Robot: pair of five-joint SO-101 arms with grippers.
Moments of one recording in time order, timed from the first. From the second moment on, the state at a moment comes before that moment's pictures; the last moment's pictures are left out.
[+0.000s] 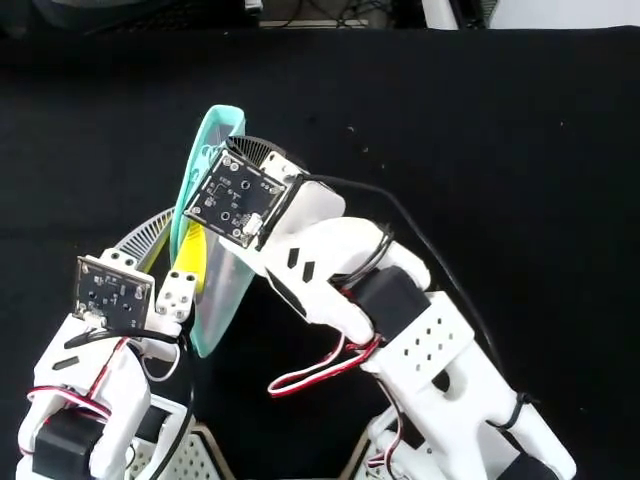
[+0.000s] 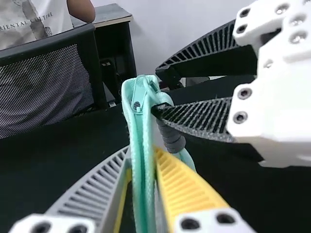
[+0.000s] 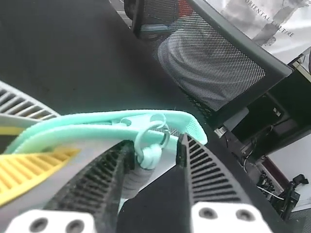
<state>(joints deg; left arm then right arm) 13.3 -91.6 57.5 57.6 -7.3 -40.9 -40.7 28.9 39.7 27.6</state>
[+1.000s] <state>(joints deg) 13.5 -91.6 57.5 57.6 -7.7 -36.0 -45.8 32.3 33.9 34.5</state>
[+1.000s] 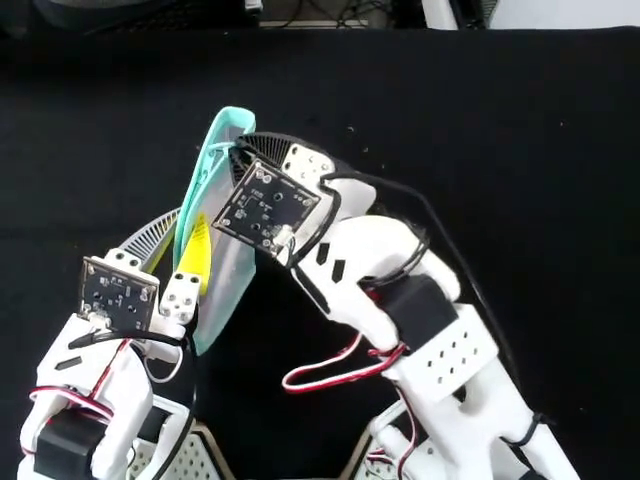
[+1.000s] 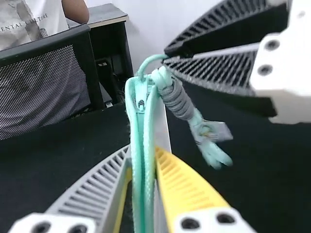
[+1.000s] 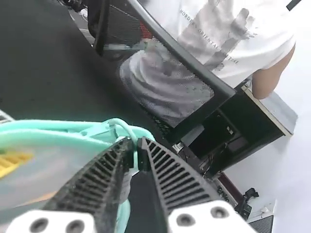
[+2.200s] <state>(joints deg) 13.4 -91.6 57.5 57.6 -7.3 -36.3 -37.4 27.0 36.1 29.0</state>
